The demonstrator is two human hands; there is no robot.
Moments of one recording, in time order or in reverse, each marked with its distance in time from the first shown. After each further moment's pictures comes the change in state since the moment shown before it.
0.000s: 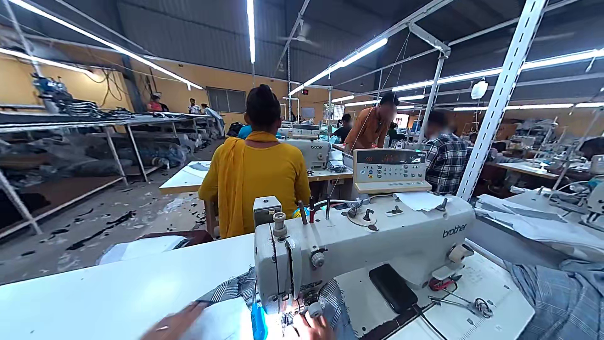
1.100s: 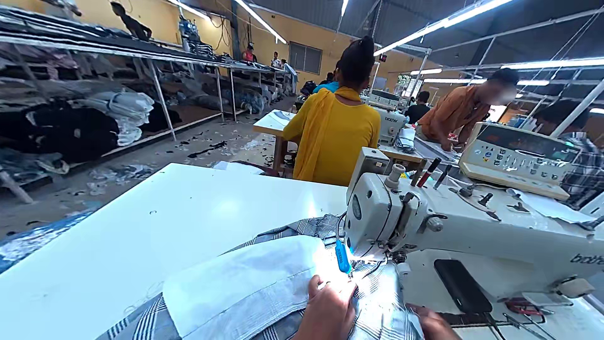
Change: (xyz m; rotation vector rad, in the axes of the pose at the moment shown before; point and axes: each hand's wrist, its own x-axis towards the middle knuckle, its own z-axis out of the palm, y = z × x) left_hand 0.038 0.110 0.132 -0.104 0.558 -0.122; right_hand -0.044 0.057 -0.075 1.451 -0.247 0.969
